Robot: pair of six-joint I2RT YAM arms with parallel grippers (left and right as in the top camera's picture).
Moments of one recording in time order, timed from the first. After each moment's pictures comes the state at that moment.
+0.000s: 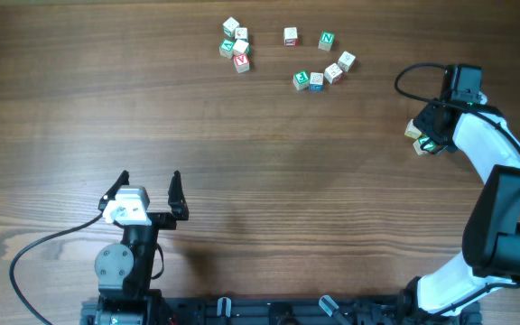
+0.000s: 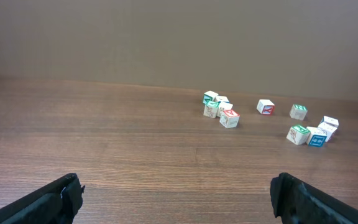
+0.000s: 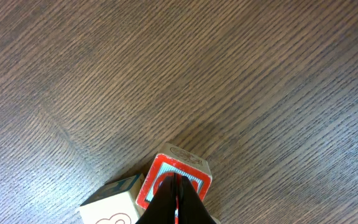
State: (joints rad) left arm -0.05 0.01 0.01 -0.07 0.02 -0.11; right arm -0.18 1.82 1.10 -0.45 0.19 0.53
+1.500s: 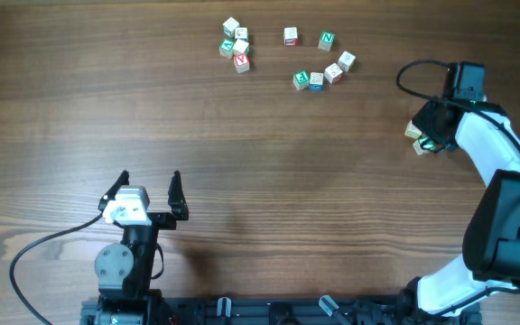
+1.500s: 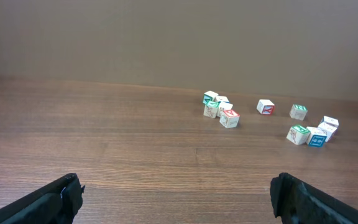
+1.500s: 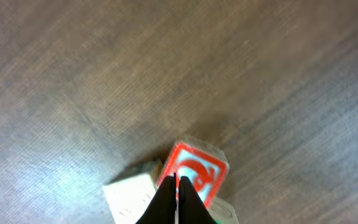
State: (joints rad) left arm -0.05 0.01 0.01 -0.07 0.02 -0.11; right arm -0.18 1.80 1.11 -0.51 0.13 0.55
